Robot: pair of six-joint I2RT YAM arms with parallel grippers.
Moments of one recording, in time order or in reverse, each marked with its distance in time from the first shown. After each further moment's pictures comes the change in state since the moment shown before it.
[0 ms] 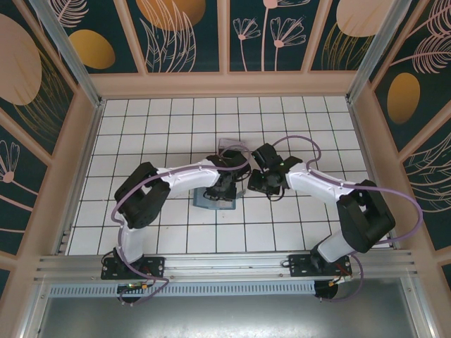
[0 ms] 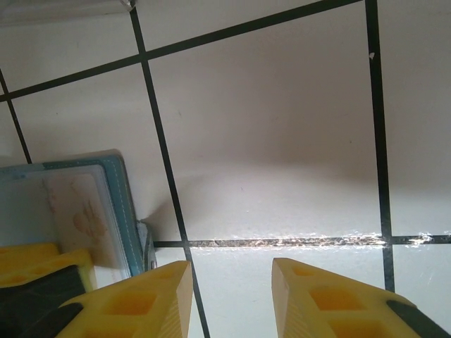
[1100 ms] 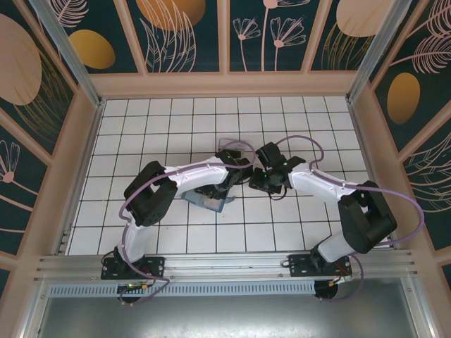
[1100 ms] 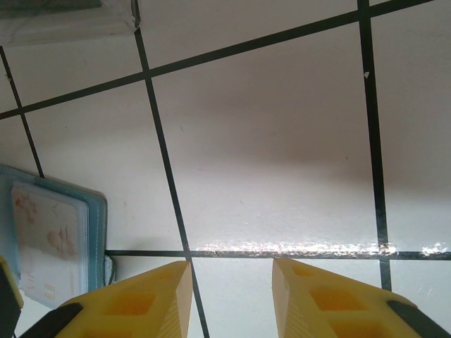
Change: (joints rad) left arm -0.021 0.065 0.127 -0.344 -0.338 -0.005; right arm -0.030 -0.011 -0.019 0.036 -0.034 -0.017
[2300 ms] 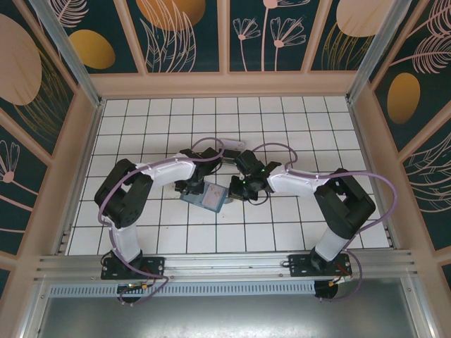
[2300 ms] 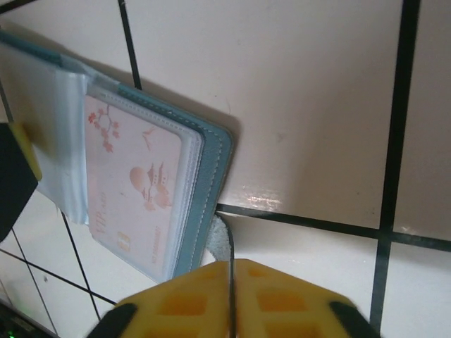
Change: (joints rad) left arm 0.242 -0.190 -0.332 0.313 0.093 0.178; right arm 0.167 0.174 0.049 0.163 -0.175 0.109
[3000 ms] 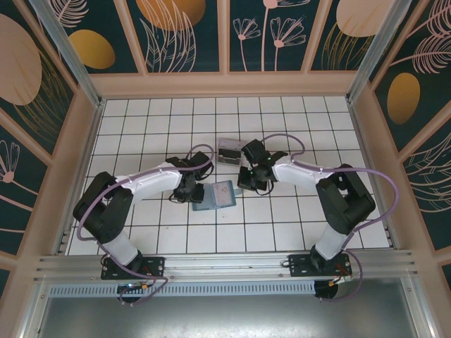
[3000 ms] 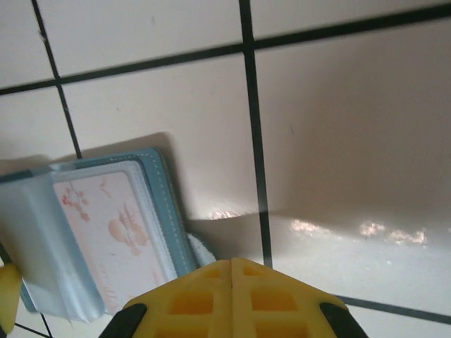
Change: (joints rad) left arm 0.003 -0.201 -0.172 0.108 0.309 0.014; right arm -0.115 0.028 0.081 -0.111 0.069 -0.120
